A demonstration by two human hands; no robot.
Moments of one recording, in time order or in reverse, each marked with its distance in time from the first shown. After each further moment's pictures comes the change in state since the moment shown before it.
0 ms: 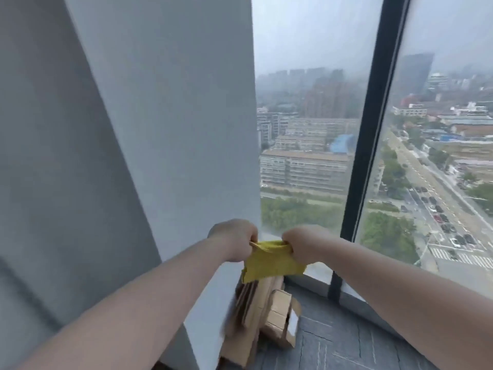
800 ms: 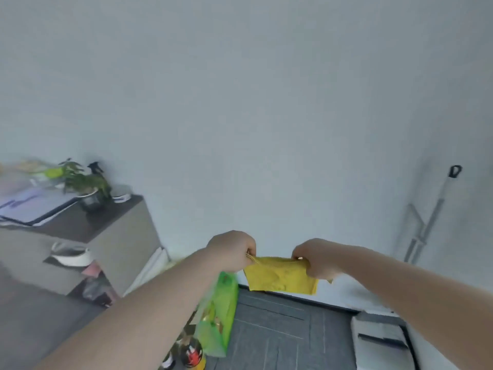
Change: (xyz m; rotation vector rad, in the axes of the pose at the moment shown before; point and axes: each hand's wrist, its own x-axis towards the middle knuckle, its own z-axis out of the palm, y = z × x) left_hand -0.687 -0.331 0.031 -0.186 0.154 -1.366; right_hand -0.104 -0.743 -0.051 -0.247 -0.164 -1.447
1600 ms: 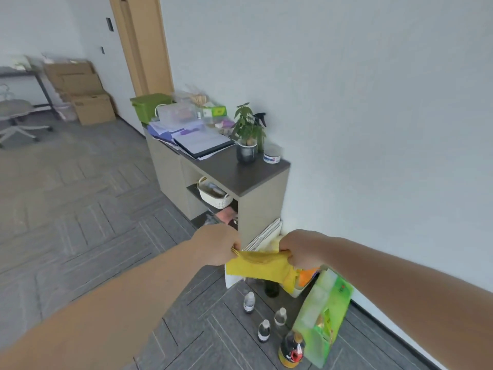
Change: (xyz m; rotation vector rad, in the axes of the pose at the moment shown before) left_hand -0.231 -0.511 0.018 -0.025 -0.019 -0.514; right_hand 0.332 -0.511 0.021 -0.391 -0.155 -0.545
